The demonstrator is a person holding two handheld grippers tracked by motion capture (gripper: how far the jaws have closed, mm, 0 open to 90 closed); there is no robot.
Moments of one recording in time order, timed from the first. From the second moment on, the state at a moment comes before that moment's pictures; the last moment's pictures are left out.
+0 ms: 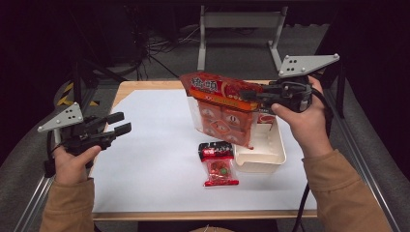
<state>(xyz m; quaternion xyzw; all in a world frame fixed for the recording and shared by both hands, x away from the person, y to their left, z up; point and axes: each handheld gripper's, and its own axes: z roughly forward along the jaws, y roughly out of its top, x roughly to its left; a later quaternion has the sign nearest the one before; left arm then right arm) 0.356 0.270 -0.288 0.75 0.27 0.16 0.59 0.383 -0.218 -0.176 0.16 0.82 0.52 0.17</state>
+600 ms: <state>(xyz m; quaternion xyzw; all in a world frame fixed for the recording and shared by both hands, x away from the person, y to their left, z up) 0.358 0.270 -0.291 0.75 0.28 0.16 0.58 0.389 -0.258 -0.178 0.19 0.80 0.53 0.20</state>
